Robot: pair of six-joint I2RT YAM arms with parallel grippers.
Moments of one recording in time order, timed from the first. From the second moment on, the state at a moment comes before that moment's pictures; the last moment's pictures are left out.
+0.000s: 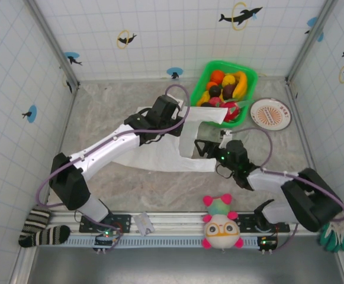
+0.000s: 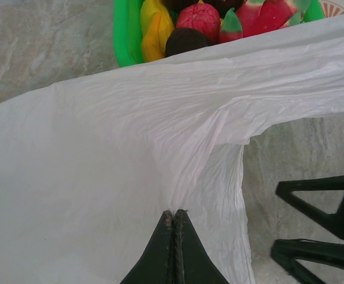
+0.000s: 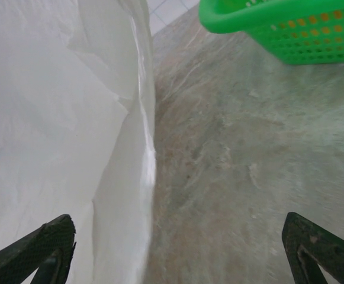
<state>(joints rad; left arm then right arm) -0.80 1.57 1.37 -0.57 -0.09 -0.26 0.62 1.36 0.34 0.70 -0.11 0.77</state>
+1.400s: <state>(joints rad) -0.70 1.38 1.45 -0.69 -0.09 -0.07 0.60 1.03 0.33 0.37 0.06 0.30</state>
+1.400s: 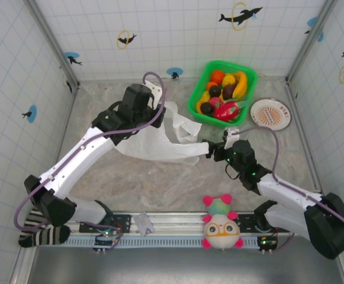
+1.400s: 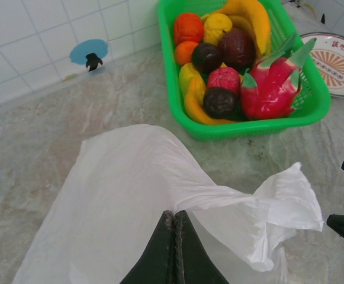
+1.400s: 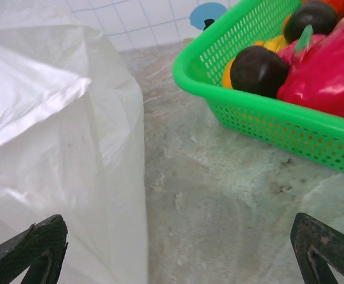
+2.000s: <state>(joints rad) -0.70 1.38 1.43 -0.65 -0.04 -0.05 0.70 1.13 0.41 0.39 -0.08 0.03</state>
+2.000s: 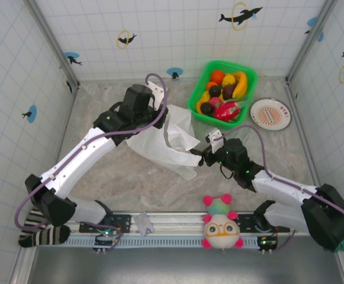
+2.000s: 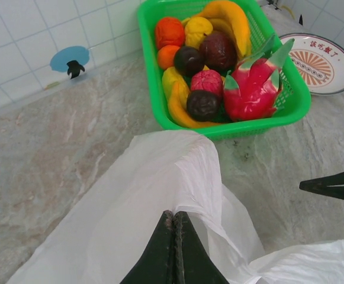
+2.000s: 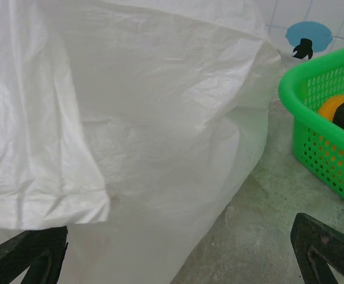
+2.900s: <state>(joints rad) -0.70 1.40 1.40 -0.64 -0.06 -0.05 0.73 1.22 0.47 0.49 -0.10 0.04</state>
